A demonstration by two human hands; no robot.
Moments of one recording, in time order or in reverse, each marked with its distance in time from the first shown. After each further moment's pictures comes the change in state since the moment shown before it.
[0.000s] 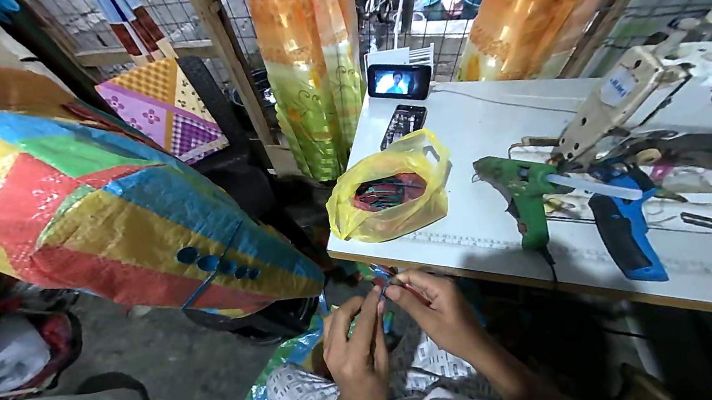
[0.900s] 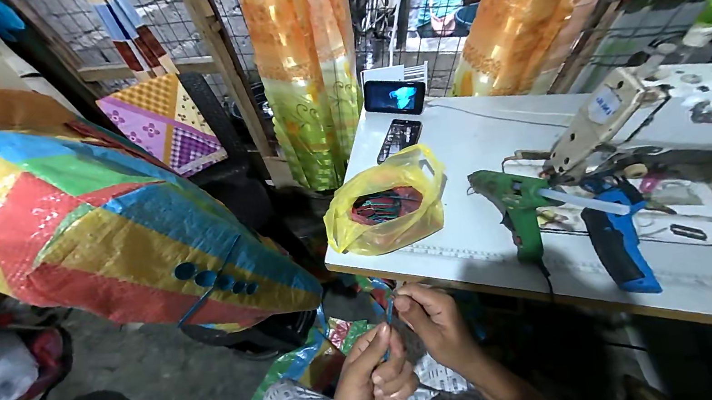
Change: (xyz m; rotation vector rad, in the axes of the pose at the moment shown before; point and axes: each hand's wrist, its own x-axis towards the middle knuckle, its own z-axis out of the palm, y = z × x) left_hand 0.016 0.014 -0.020 -1.944 -0.540 -1.141; right_hand 0.003 0.014 0.007 0.181 0.044 -0.225
